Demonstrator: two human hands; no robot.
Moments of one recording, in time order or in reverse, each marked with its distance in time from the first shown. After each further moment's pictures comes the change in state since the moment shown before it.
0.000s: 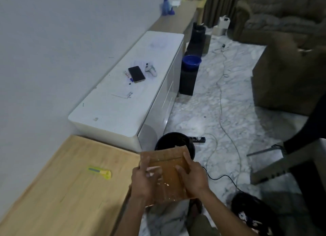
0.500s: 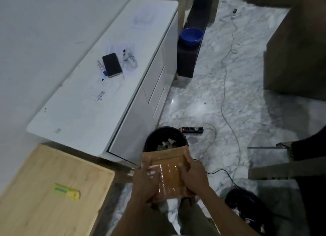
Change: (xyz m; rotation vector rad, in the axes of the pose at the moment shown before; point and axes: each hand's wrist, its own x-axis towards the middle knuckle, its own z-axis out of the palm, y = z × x) left_hand 0.108 0.048 0.125 0.251 -0.150 -0.171; right_hand 0.143 0.080 -0.053 0.023 -0.150 0.145
